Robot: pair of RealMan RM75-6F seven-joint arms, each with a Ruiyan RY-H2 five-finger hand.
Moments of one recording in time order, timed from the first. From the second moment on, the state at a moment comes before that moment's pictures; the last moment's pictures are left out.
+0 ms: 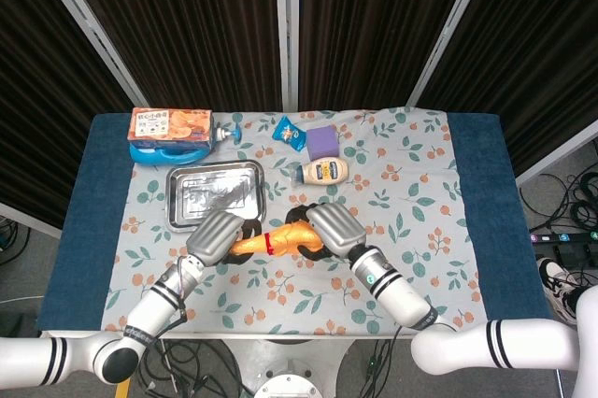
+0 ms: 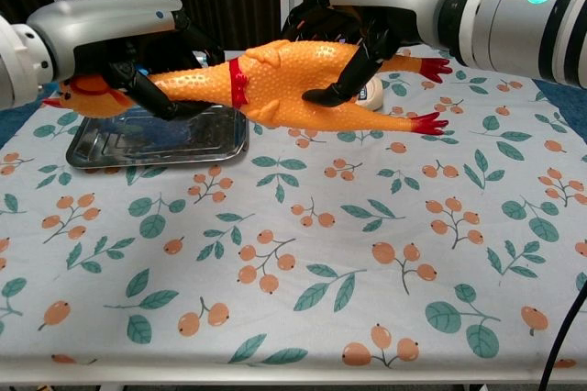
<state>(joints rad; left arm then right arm) -0.73 -1.40 -0.18 -1.91 1.05 1.01 0.28 0.96 -1.38 0.22 -1.94 -0.80 0.96 -0.35</state>
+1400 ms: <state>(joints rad) -0.74 -1.39 -0.16 -1.92 1.04 0.99 0.24 0.97 -1.43 0.22 -1.89 -0.86 1.00 -0.32</state>
